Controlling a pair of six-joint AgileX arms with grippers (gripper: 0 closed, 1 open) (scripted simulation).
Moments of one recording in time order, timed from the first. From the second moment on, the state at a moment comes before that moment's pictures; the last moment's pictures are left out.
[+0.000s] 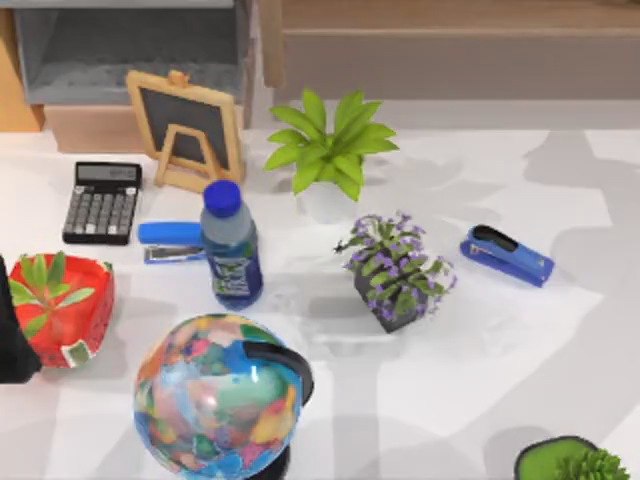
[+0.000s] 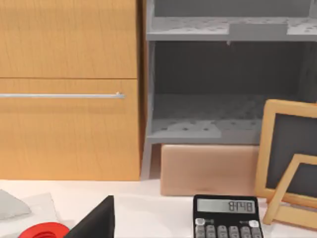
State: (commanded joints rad) left arm 0.00 0.00 0.00 0.00 0.00 0.00; right arm -0.36 2.16 1.22 0.94 -0.33 0.01
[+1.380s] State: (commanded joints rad) left arm 0.00 0.00 0.00 0.00 0.00 0.00; right arm -0.36 2.14 1.23 0.92 -0.33 0.02
